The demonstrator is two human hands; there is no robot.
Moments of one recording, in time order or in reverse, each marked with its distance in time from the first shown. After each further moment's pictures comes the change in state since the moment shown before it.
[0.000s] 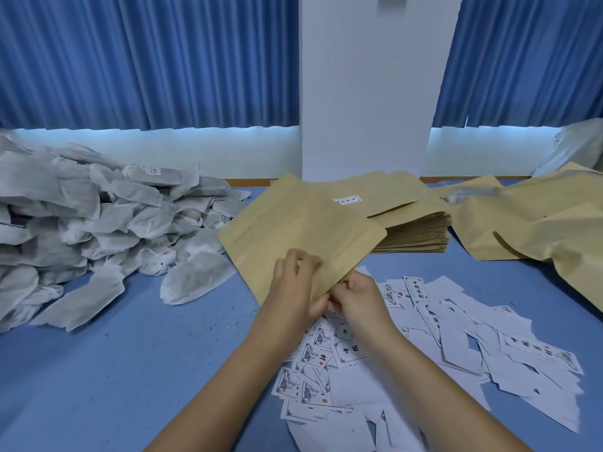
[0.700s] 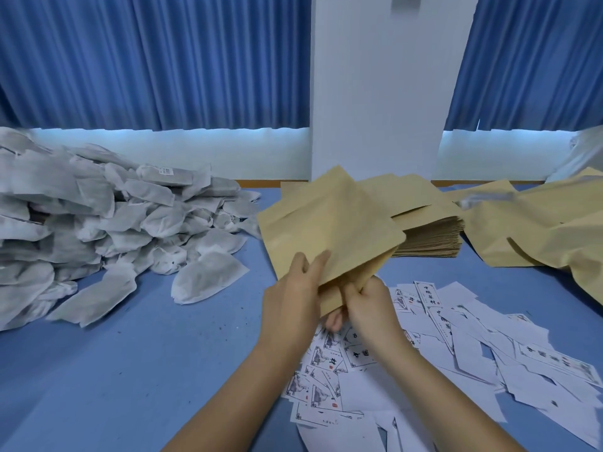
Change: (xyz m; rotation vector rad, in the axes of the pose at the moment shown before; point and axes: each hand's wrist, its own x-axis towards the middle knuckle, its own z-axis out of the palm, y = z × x) left_hand 0.000 0.009 -0.009 0.286 0.069 -0.167; right_hand -0.008 -0.006 0.006 -0.185 -0.014 -0.041
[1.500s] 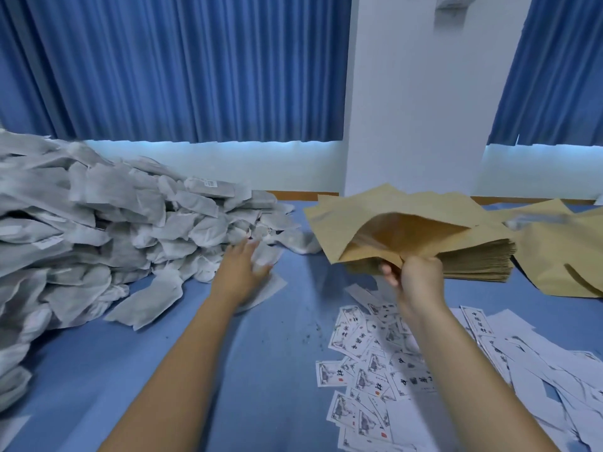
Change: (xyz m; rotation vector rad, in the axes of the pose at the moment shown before) left_hand 0.065 -0.183 -0.001 -0.078 -0.168 -0.255; right_hand 0.049 -0.047 0.008 0.590 0.321 0.103
